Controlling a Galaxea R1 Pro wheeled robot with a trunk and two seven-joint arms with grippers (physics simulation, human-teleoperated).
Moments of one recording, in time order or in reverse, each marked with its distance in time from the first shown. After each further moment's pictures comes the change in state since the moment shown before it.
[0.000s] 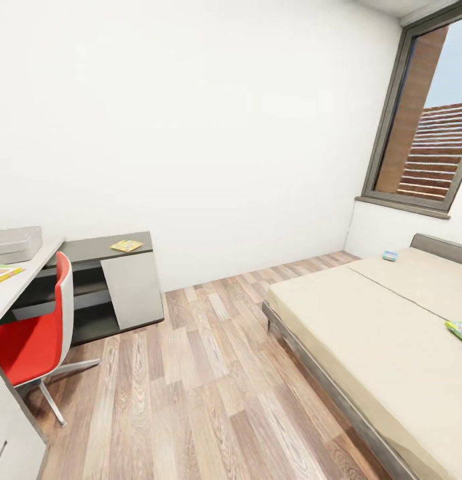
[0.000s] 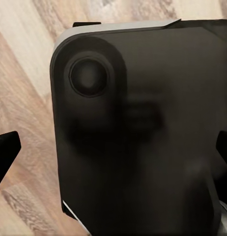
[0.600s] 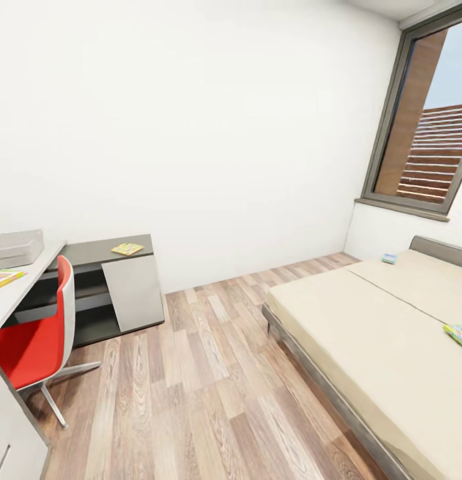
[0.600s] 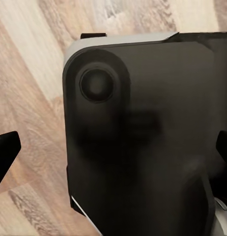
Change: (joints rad) left arm 0.000 0.008 0.002 -0.026 0.000 0.003 0.002; right arm 0.001 -0.017 0.007 0.000 0.010 -0.001 -0.009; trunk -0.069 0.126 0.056
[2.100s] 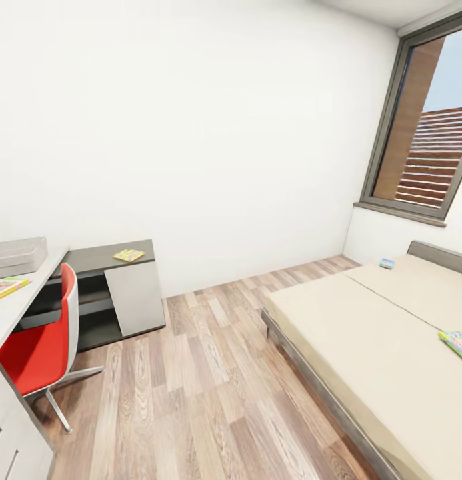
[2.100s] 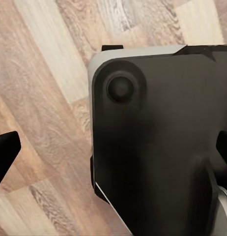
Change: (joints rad) left arm 0.000 0.034 0.000 -0.037 0.001 0.005 0.003; right arm 0.000 -0.004 0.001 0.000 0.004 -0.001 0.000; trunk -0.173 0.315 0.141
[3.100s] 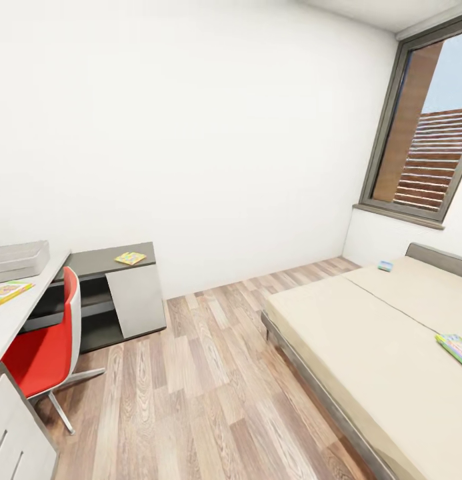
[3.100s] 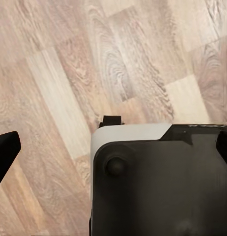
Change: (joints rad) left arm -0.049 -0.021 0.007 -0.263 0.006 0.141 0.037; right arm 0.000 0.000 0.000 0.000 0.000 0.000 0.000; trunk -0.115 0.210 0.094
